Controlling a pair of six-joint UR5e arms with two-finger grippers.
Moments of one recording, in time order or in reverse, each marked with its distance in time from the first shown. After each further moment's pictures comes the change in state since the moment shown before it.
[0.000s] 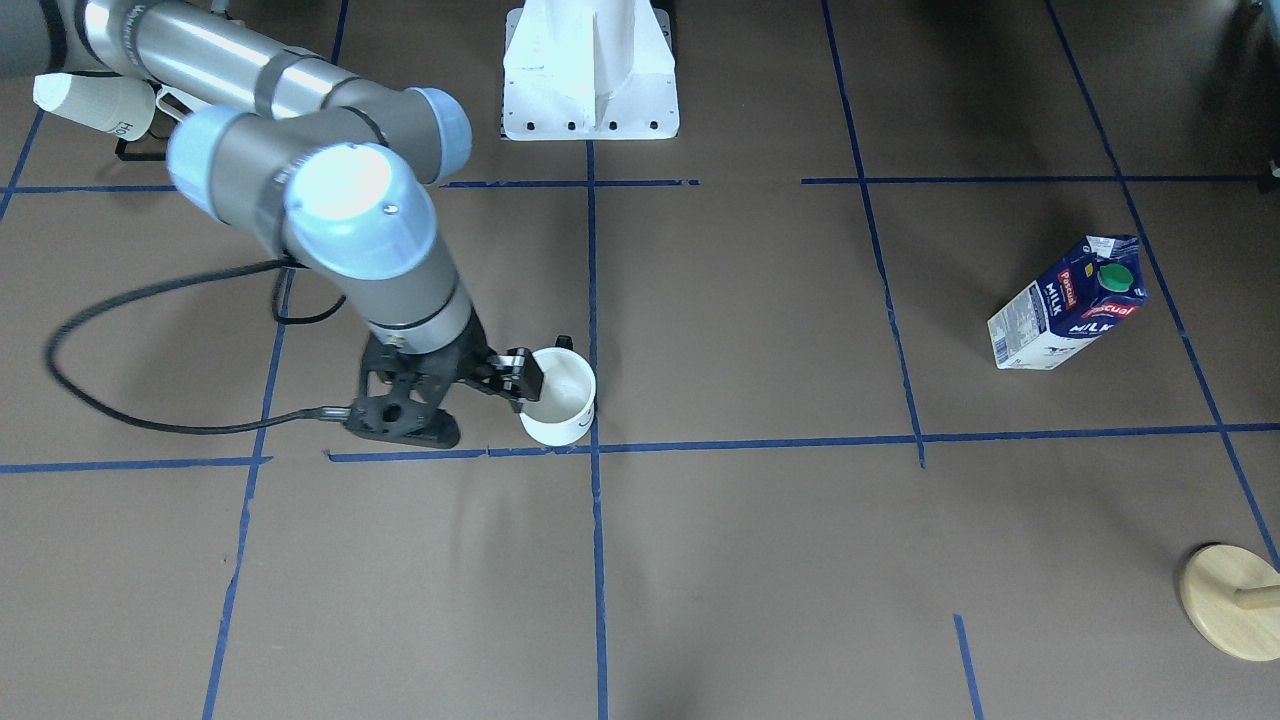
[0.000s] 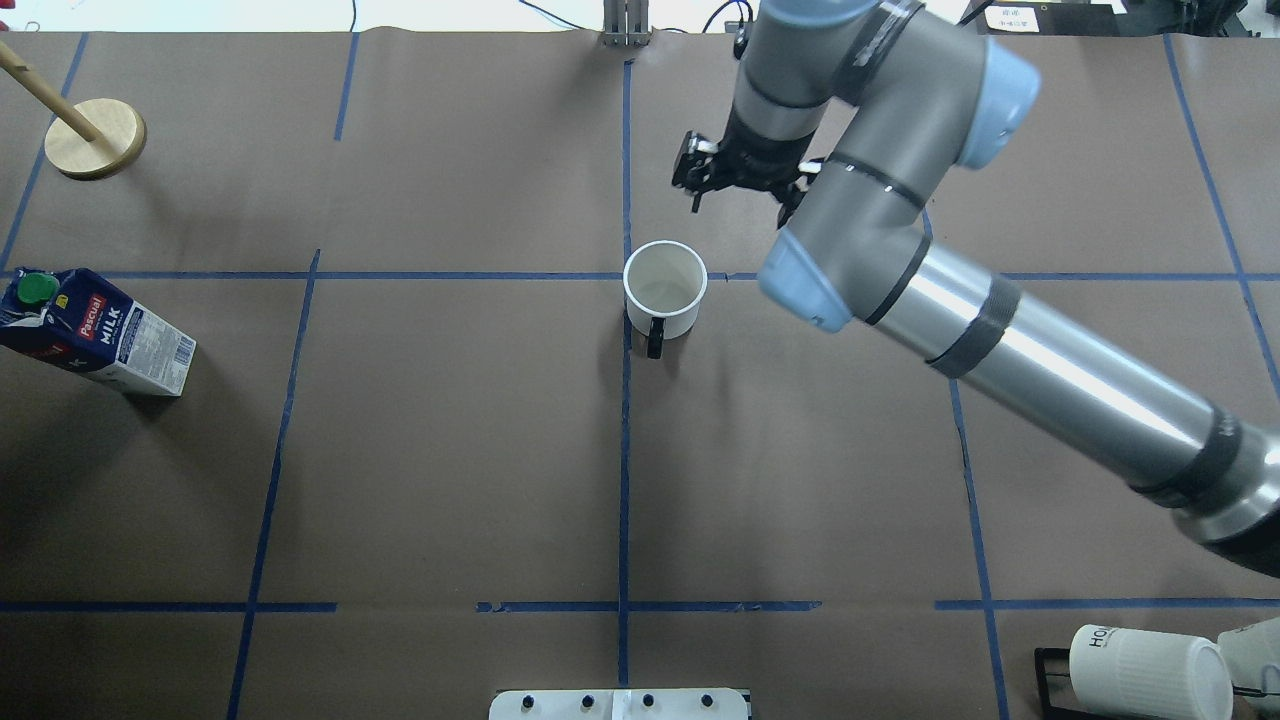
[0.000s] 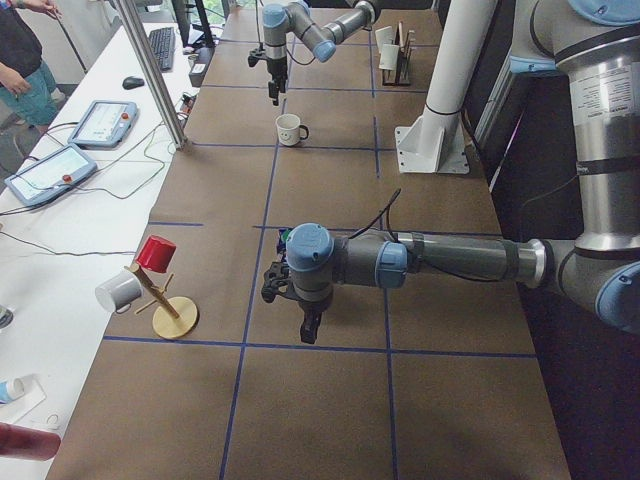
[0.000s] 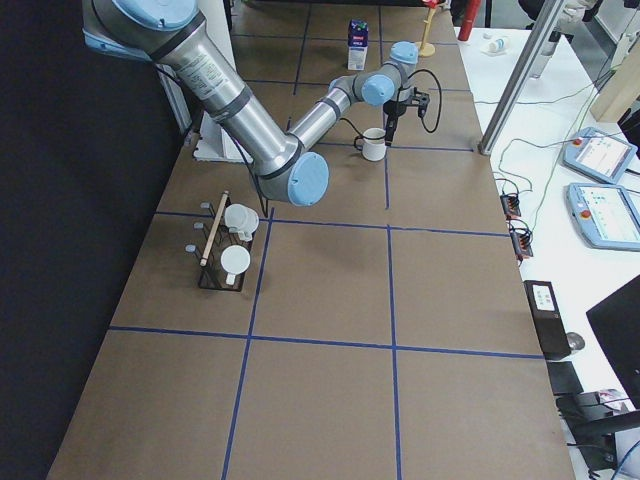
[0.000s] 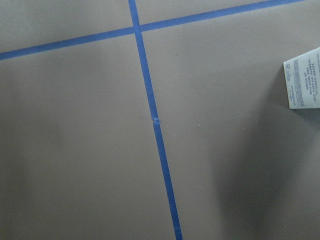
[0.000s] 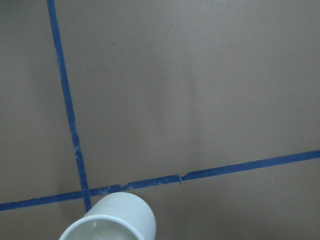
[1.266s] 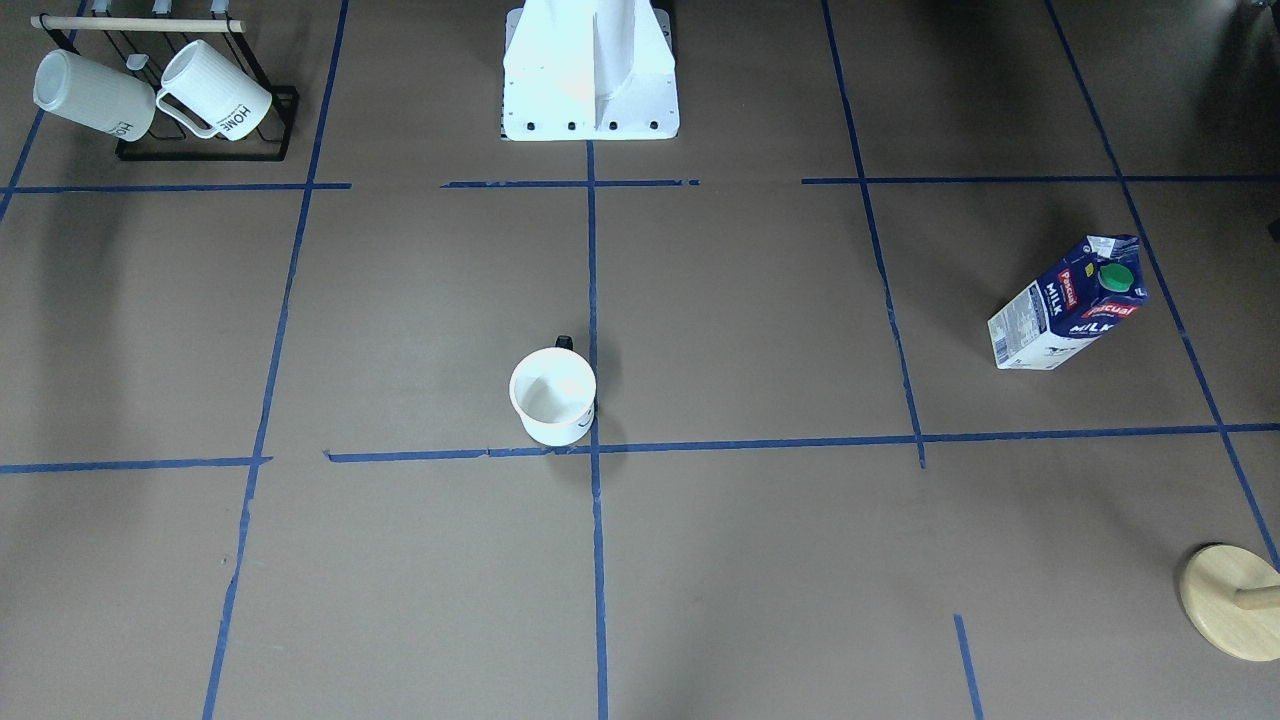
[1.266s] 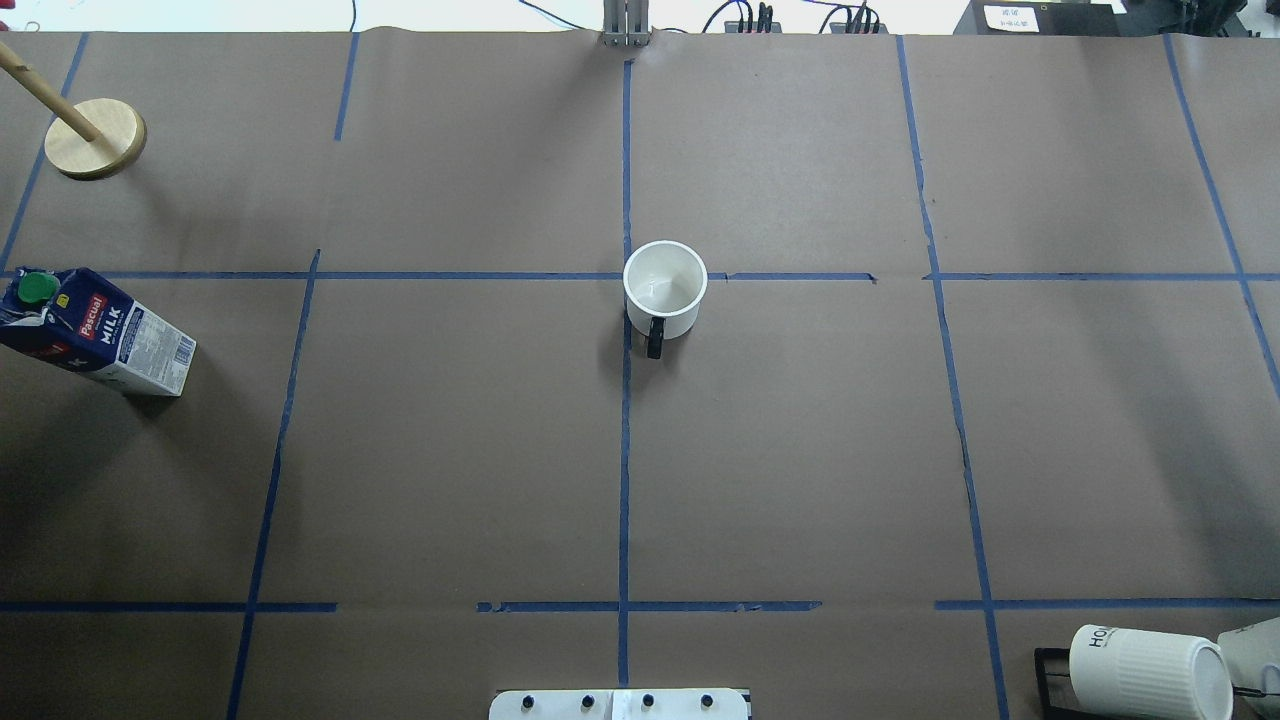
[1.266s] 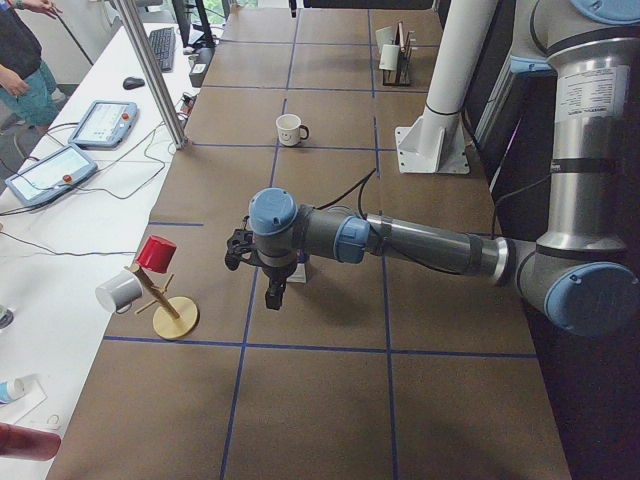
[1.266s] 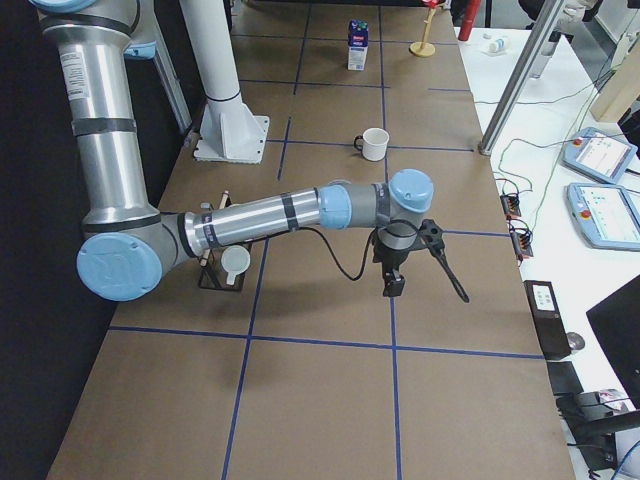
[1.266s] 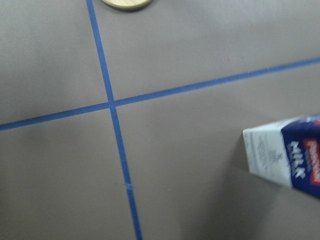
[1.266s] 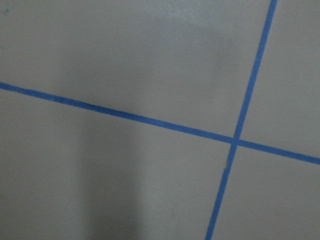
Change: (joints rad) left arm 0.002 -0.176 0.023 0.010 -0.058 -0.215; right arm 0.632 -0.760 0.250 -0.084 0.182 -1.242
